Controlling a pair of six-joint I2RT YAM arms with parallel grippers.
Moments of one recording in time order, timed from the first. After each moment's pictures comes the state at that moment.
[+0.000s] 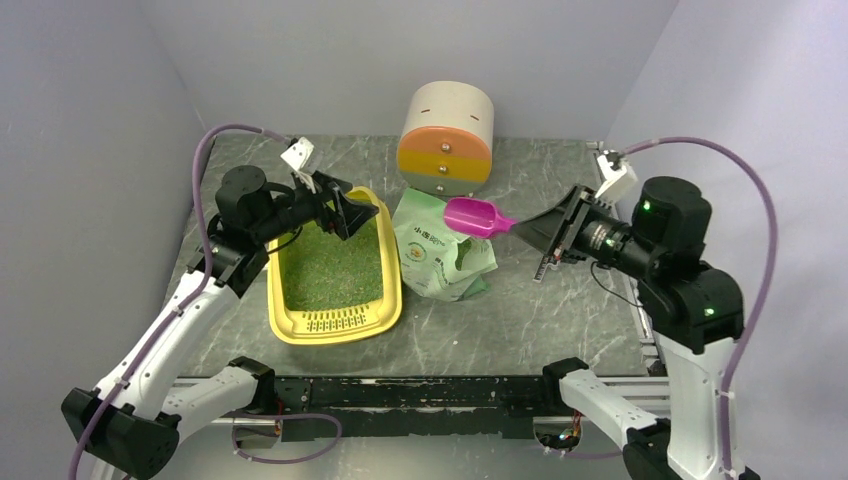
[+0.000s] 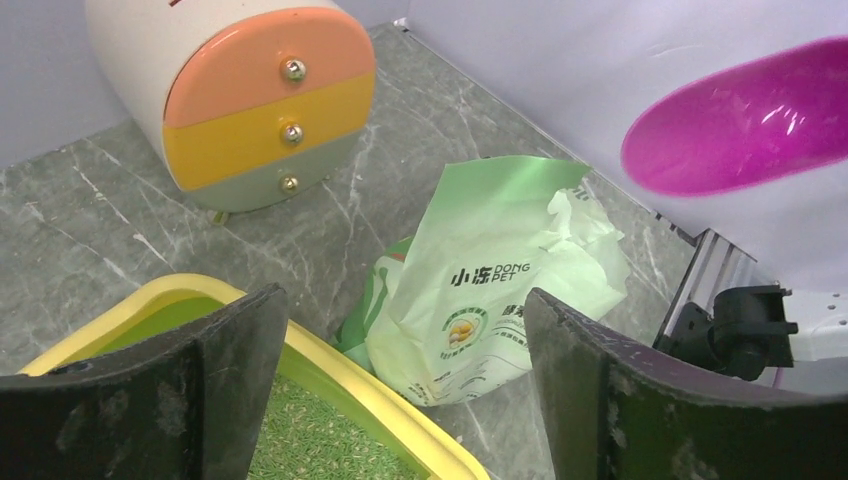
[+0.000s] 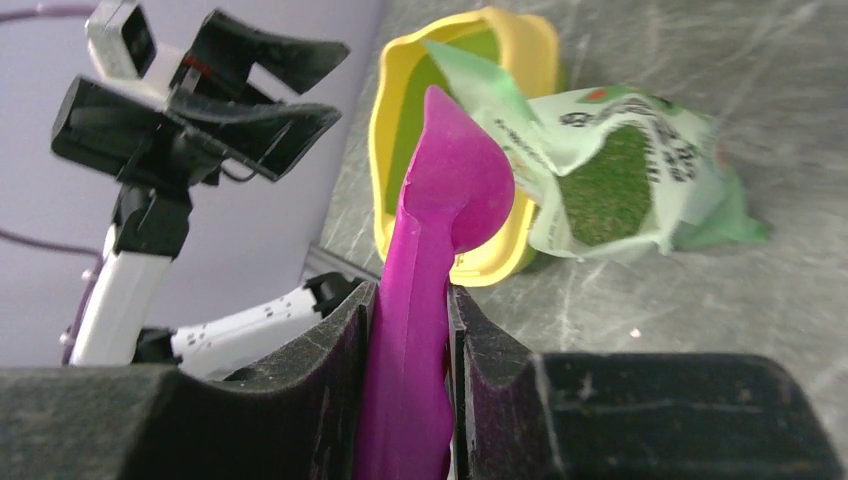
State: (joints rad) left arm -0.41 1.00 1.02 -0.10 0.49 -0.22; right arm 0.28 0.90 1.58 -1.04 -0.48 0.62
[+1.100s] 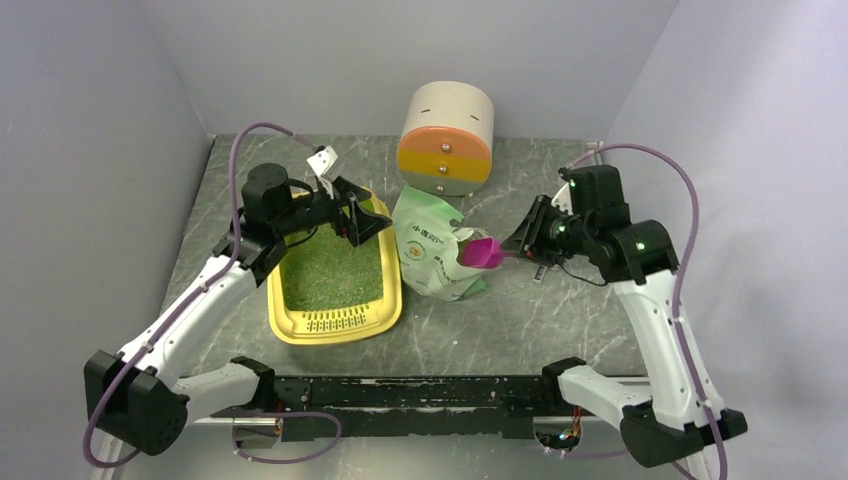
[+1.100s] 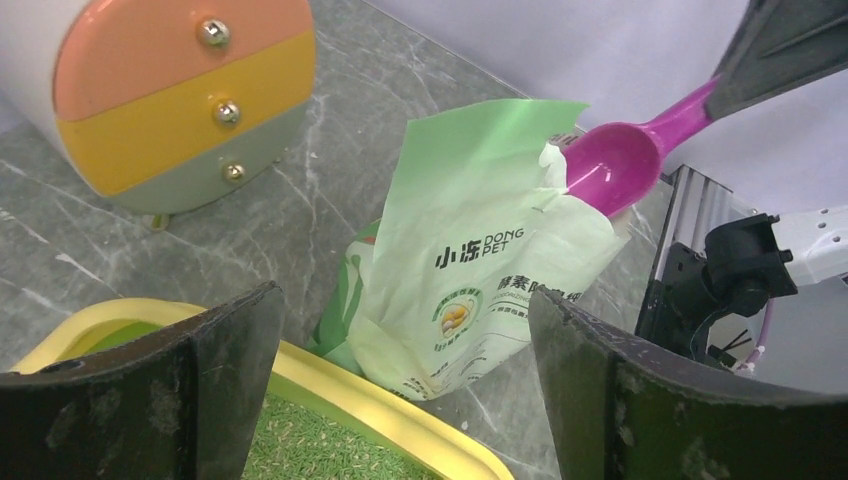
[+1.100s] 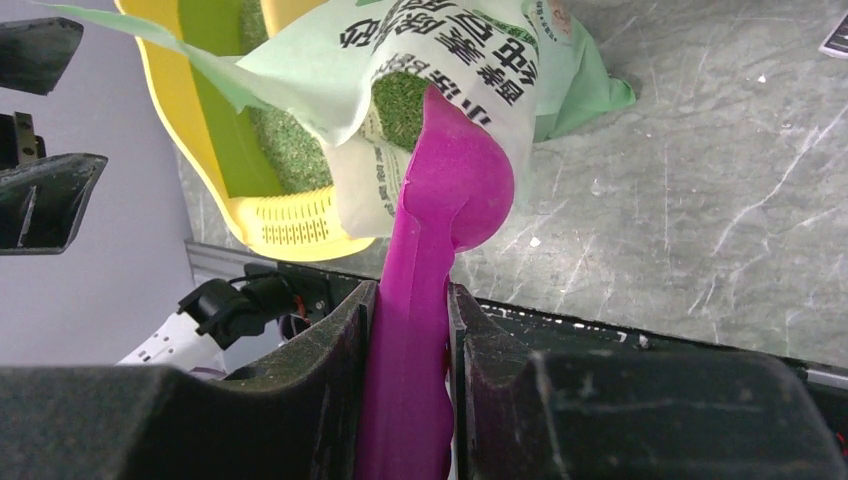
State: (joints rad) left arm -0.41 1.10 0.95 0.02 0.64 -0.15; right arm 0.31 1.03 1.45 -1.23 -0.23 0.64
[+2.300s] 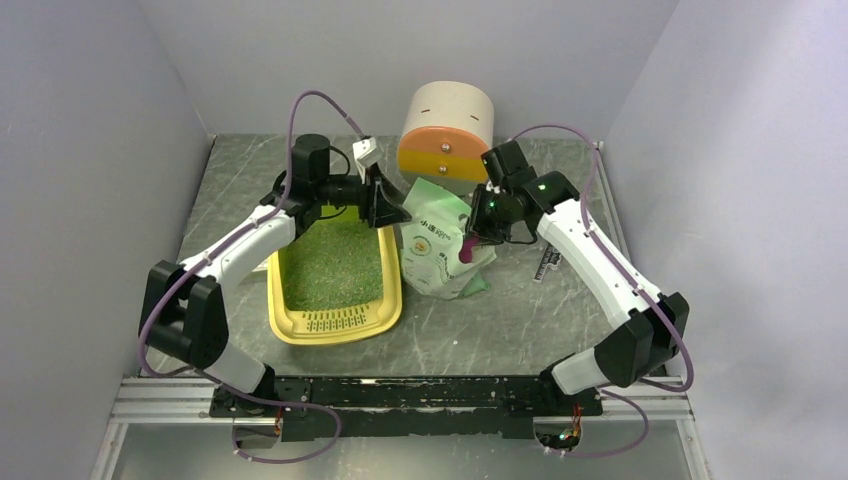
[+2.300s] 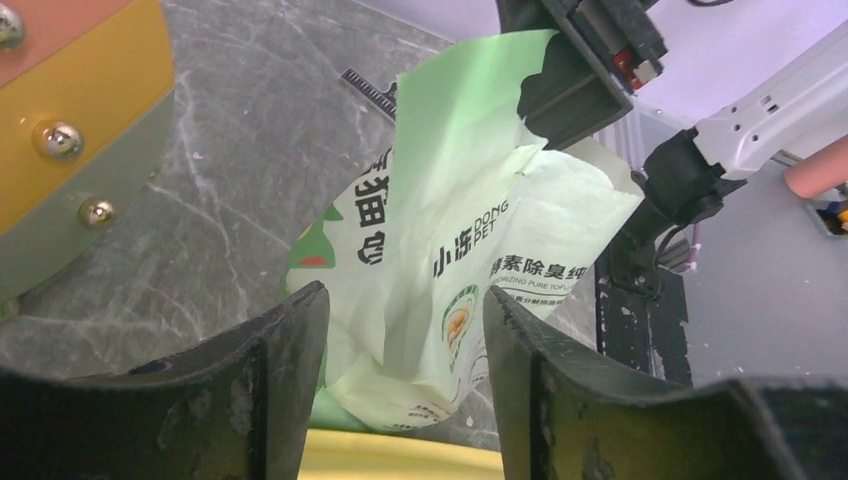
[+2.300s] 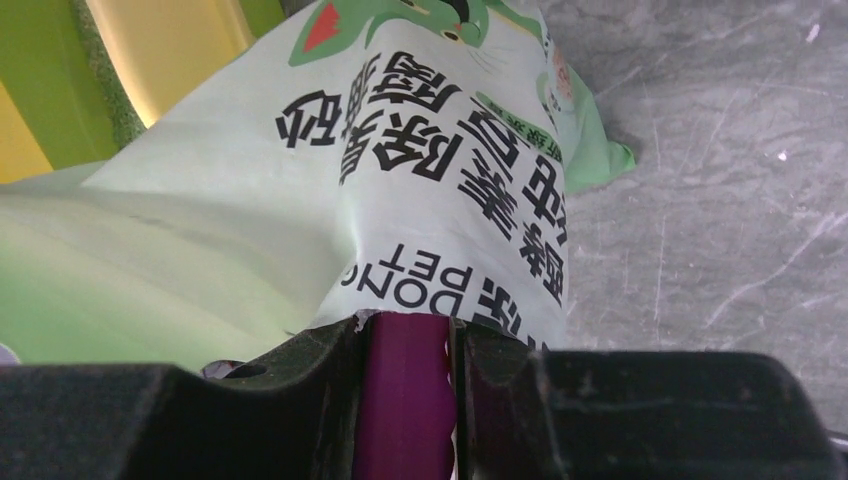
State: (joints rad) left arm -0.42 1.52 1.14 0.07 1.00 -0.03; right arm 0.50 1.45 1.46 -1.06 -0.06 0.65
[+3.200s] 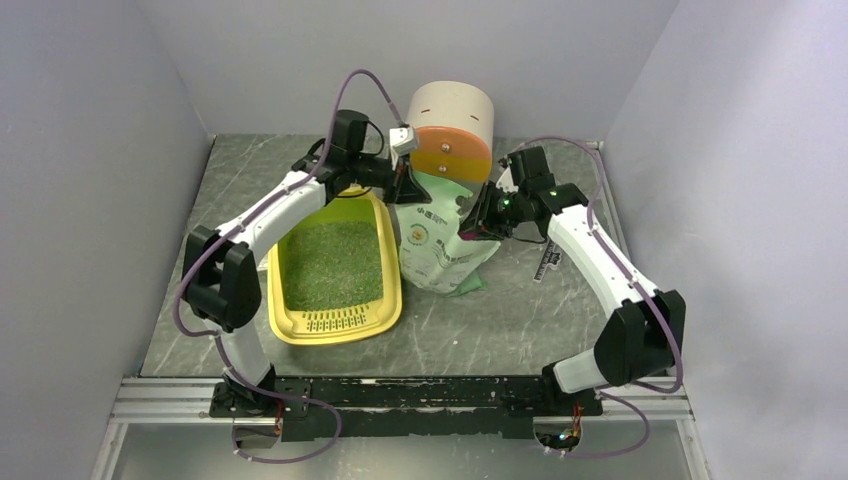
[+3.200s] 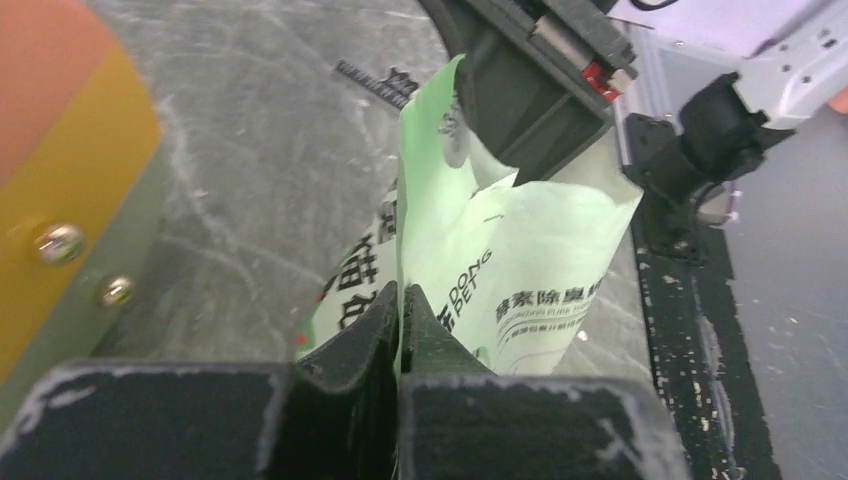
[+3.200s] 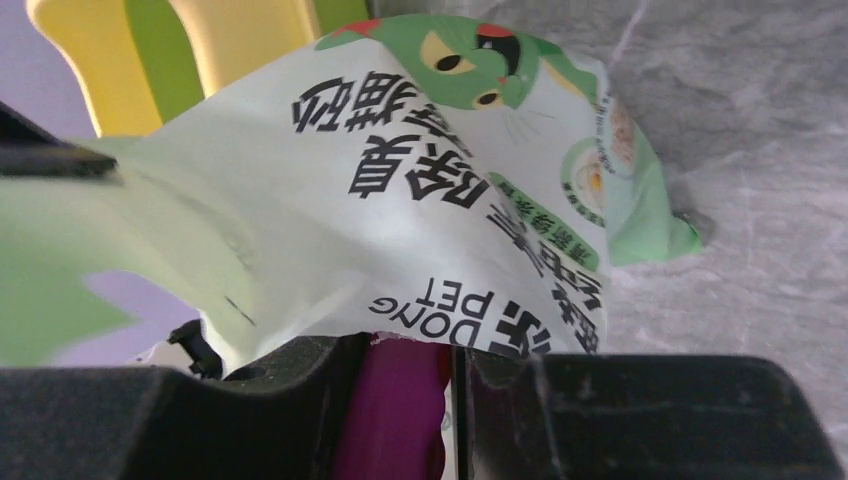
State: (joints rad) left arm -0.50 1.80 1.55 -0.26 1.03 0.23; right arm 0.32 1.42 1.25 -0.75 -0.40 0.60
